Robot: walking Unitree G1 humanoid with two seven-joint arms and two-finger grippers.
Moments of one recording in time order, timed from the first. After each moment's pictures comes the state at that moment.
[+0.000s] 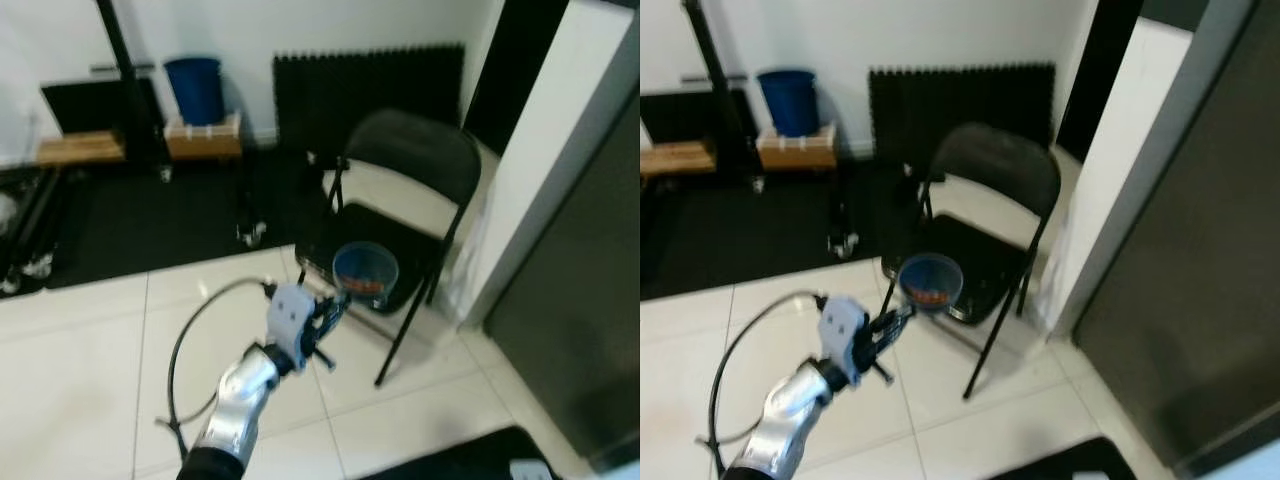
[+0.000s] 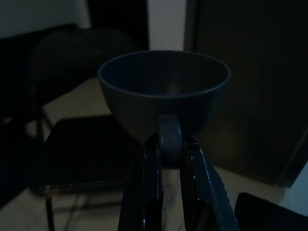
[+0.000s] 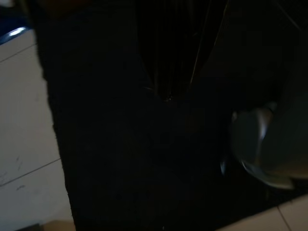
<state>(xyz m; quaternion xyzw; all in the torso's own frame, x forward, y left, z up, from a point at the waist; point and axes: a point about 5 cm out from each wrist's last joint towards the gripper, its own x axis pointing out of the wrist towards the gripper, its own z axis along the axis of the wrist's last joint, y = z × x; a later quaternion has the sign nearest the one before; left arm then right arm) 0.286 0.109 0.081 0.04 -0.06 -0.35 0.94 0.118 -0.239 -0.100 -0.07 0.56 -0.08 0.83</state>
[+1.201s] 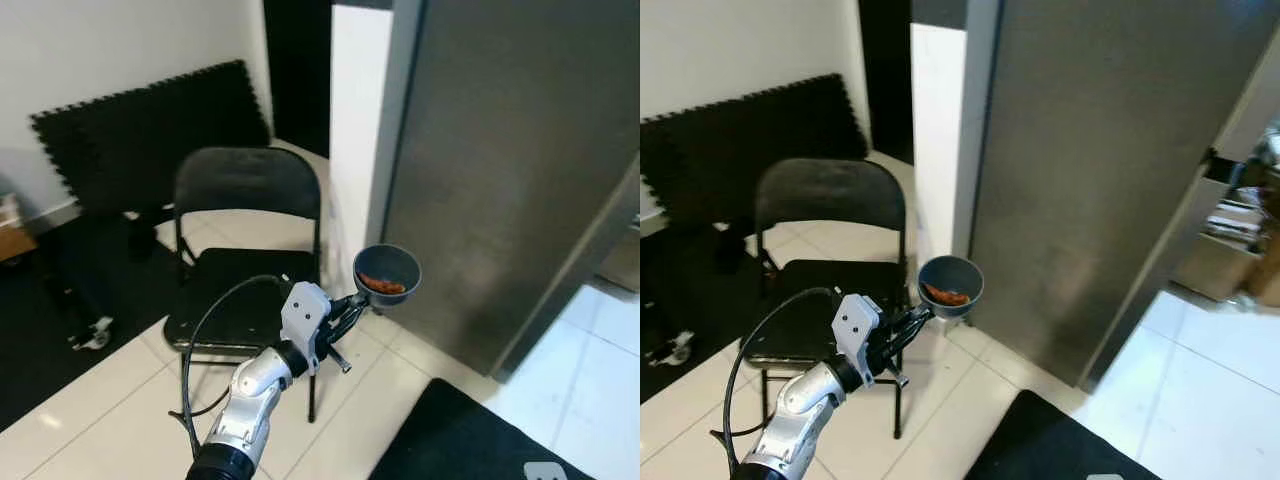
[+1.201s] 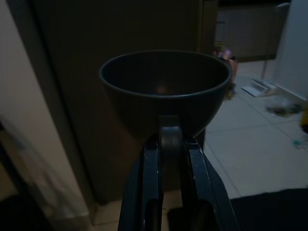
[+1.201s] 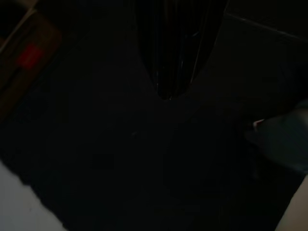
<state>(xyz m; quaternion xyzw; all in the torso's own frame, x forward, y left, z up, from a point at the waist) 0.282 0.099 0.080 0.04 -0.06 -0.37 0.93 0.116 -0.245 -0.099 -0.07 0.56 -0.09 0.82</state>
